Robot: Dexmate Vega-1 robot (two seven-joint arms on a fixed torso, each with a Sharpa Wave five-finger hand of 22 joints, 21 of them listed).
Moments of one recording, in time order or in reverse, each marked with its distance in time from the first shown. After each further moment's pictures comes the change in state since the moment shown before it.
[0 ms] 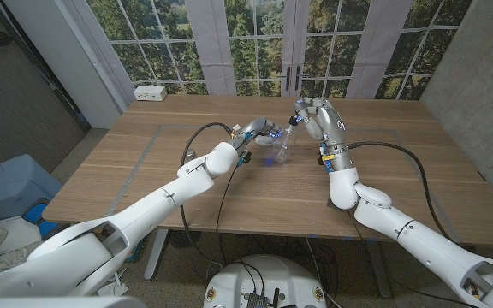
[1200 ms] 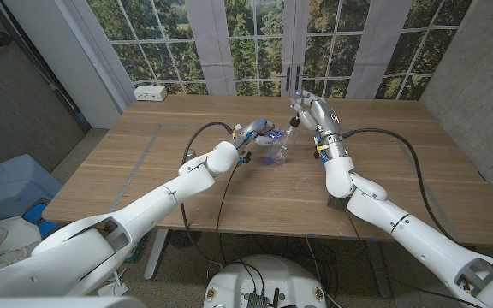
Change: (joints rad) left arm -0.022 -0.007 0.017 0.032 0.004 0.005 -0.012; left_hand 0.002 -0.002 -0.001 0.001 0.004 0.000 0.000 -0.006 0.000 0.000 0.000 0.000 0.000 0.003 0.003 0.000 0.000 0.000 0.000 0.008 0.000; right arm 0.003 0.040 0.024 -0.075 0.092 -0.184 0.161; right_hand -0.025 -0.015 -0.037 -0.006 -0.039 -0.383 -0.045 -0.105 0.051 -0.198 0.004 -0.059 -0.008 -0.111 0.003 -0.033 0.005 -0.033 0.014 -0.016 0.000
